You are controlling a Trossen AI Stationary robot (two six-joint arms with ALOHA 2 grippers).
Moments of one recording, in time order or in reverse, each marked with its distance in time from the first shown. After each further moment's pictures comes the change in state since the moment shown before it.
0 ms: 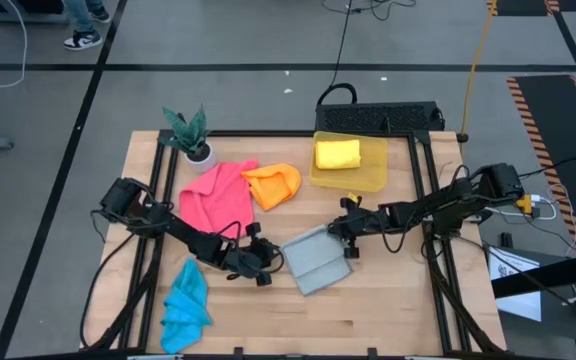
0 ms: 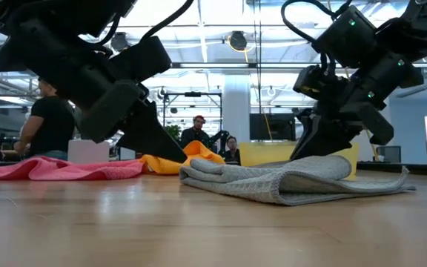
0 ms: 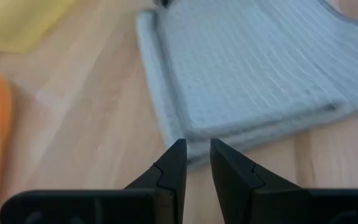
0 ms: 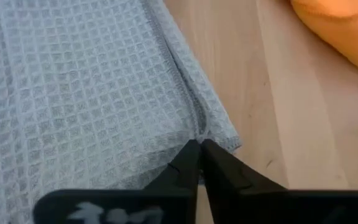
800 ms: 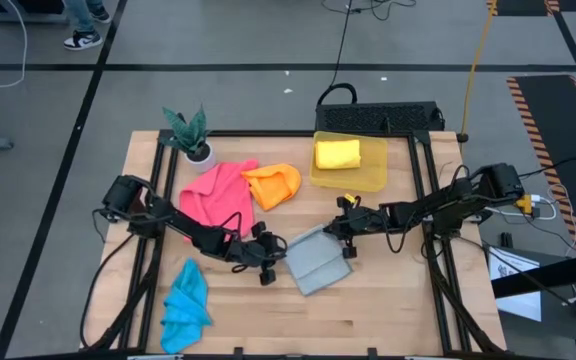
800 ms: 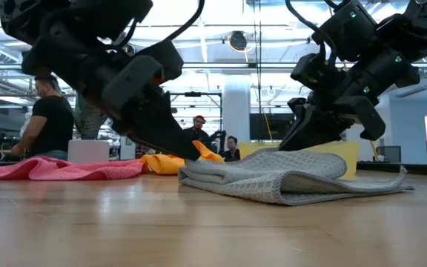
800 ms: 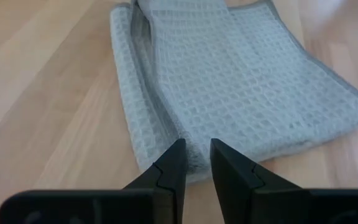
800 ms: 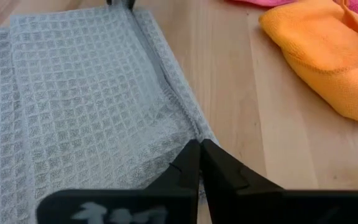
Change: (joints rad) left arm 0.076 0.000 0.000 0.069 0.215 -0.119; right arm 0.000 0.000 0.000 0.099 0.001 -0.099
